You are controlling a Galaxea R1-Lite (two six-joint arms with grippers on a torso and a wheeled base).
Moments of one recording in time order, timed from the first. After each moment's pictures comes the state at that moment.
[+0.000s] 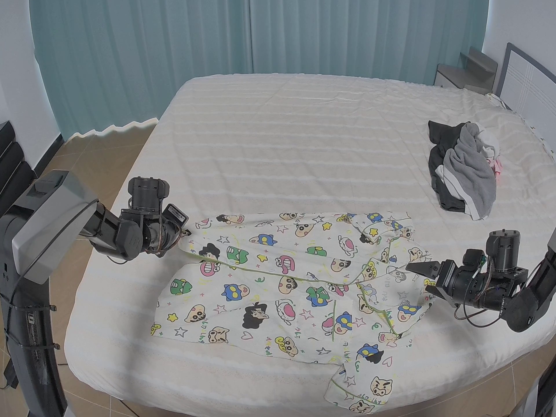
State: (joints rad) left arm -0.15 2.29 -1.29 -0.42 0.11 -1.00; right arm 0.11 1.92 -0.36 -1.05 0.37 0.72
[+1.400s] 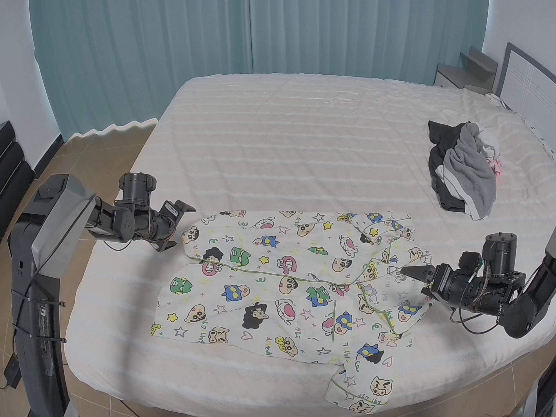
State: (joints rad) left arm -0.04 2.43 -1.56 -0.23 -0.24 -0.98; right arm 0.17 1.92 -0.33 -1.09 0.33 0.72
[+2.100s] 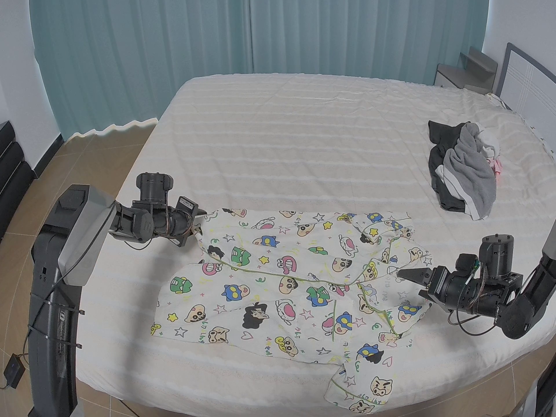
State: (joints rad) left arm -0.09 2.56 -1.76 -0.23 -0.29 -1.18; right arm 0.18 1.94 -0.33 -1.09 0.33 0.72
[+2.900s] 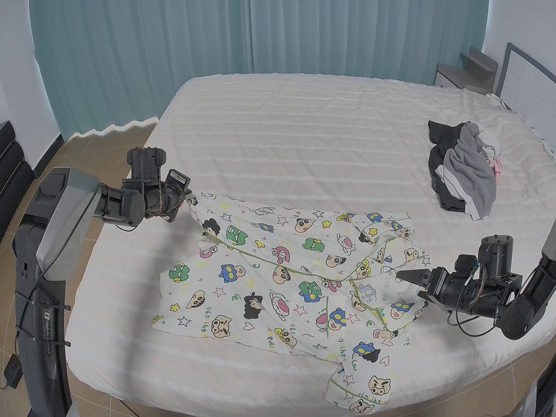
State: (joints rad) left arm -0.10 2.43 -1.73 -0.28 -0.10 -1.12; right arm 0.19 1.94 -0.33 -1.09 0.33 0.72
